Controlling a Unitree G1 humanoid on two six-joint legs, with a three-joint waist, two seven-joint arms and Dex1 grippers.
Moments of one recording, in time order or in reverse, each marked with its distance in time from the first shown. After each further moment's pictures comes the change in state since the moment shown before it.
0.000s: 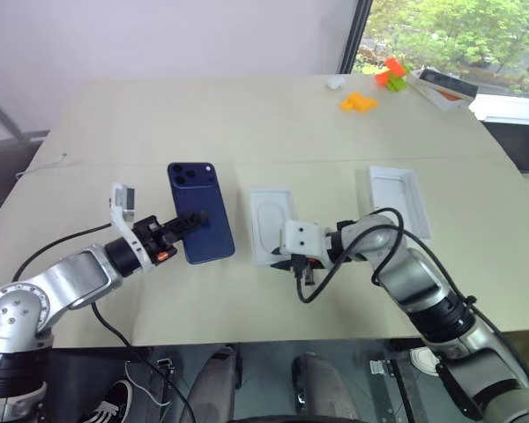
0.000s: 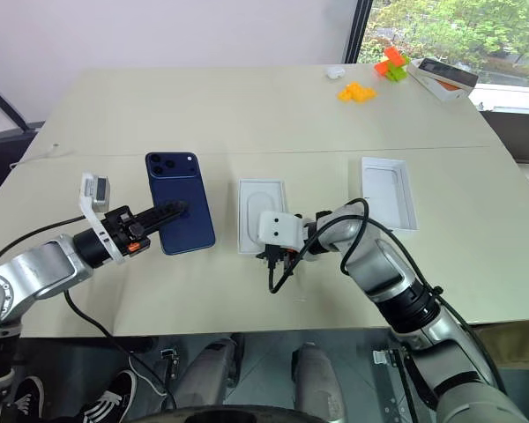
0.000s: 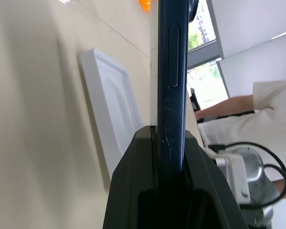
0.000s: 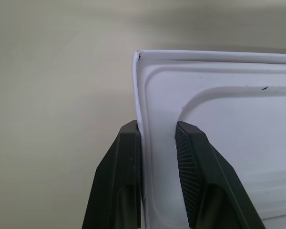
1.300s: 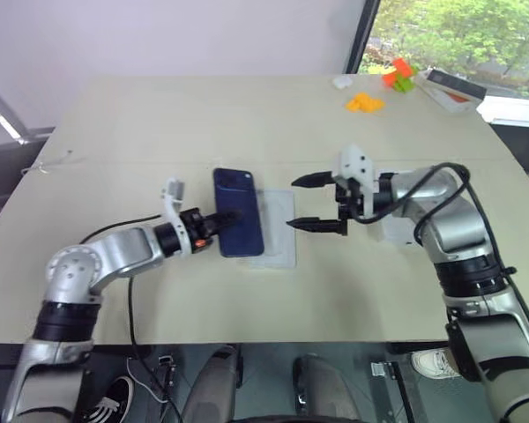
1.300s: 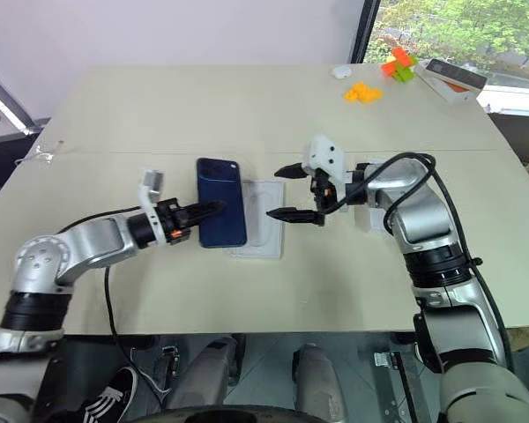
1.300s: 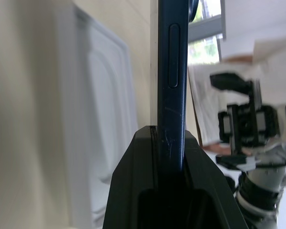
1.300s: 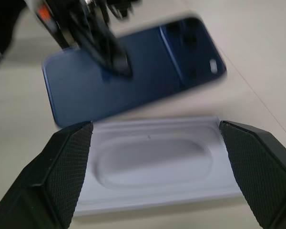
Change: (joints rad) left arm -0.291 -0.149 -0.222 0.275 0.038 0.139 0.062; right arm -0.149 -0.096 -0.323 0.329 0.407 -0.225 0.138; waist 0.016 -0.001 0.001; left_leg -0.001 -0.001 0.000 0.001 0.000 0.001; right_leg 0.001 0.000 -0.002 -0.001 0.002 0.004
